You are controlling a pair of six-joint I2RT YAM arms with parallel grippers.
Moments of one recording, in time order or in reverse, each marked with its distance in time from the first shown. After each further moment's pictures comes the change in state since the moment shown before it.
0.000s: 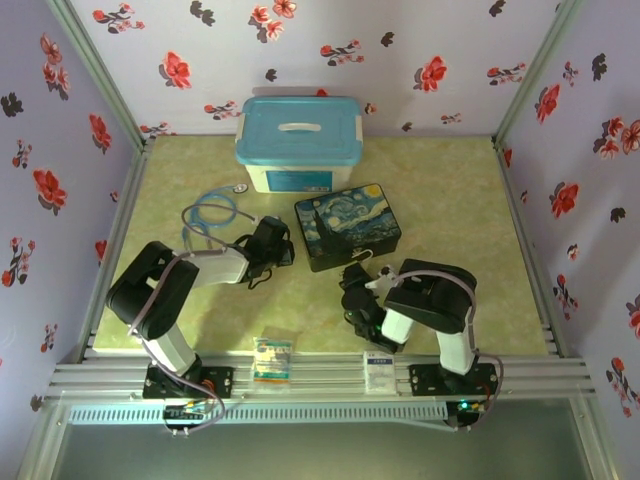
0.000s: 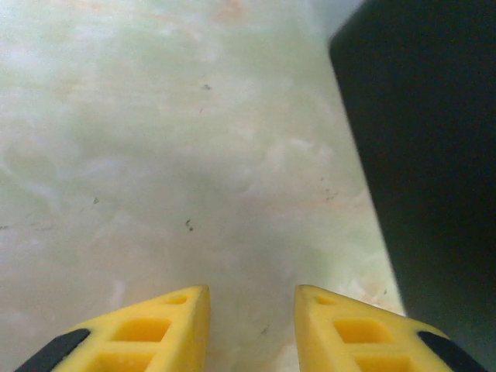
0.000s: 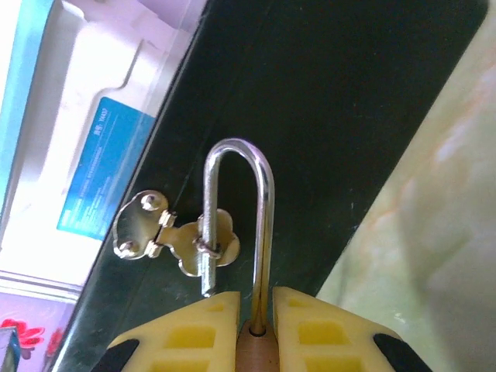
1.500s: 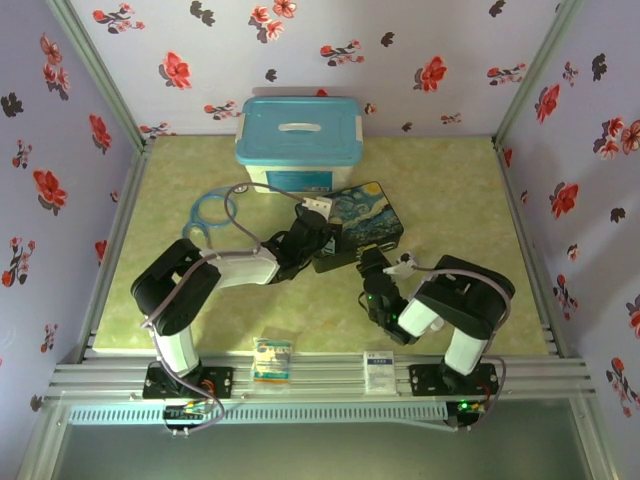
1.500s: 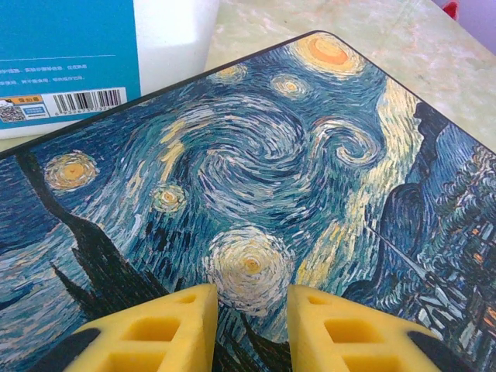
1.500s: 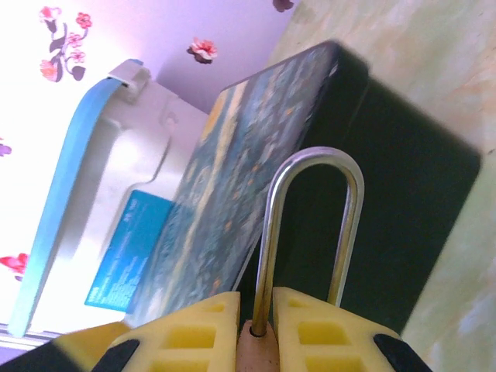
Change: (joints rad) left arm -0.217 0.109 0.182 0.293 -0.086 0.240; right arm -0.180 -0.196 -0.055 -0.017 -0.094 -0.105
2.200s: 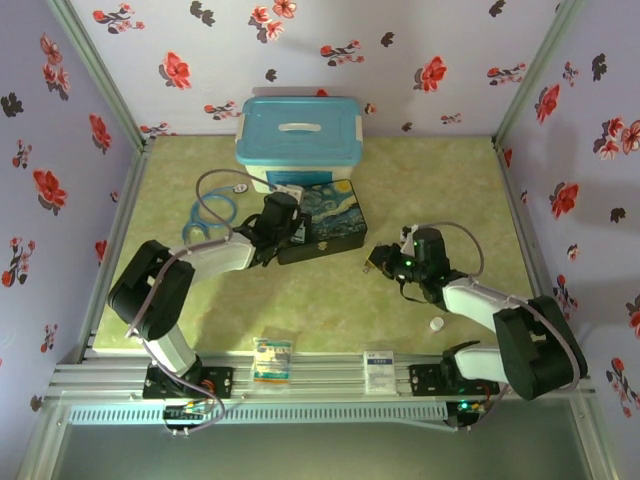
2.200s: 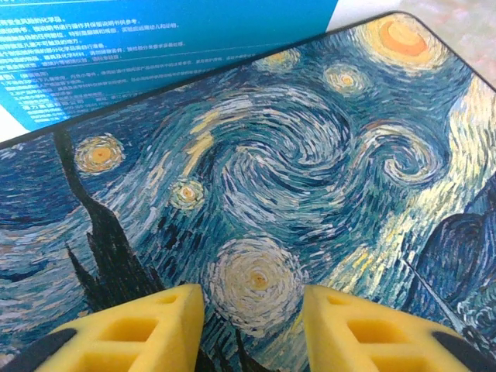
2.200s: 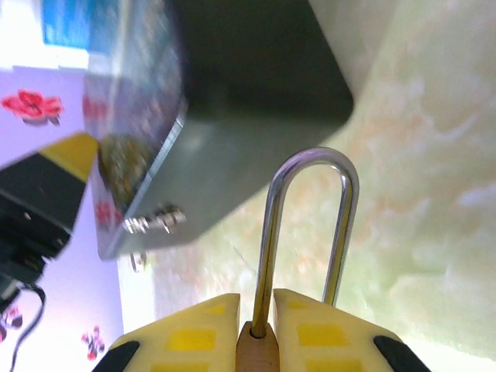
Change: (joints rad) left arm 0.191 -0.102 0.031 -0.269 0.047 0.106; right arm -0.551 -0.453 0.148 -0.996 -1.386 -0.274
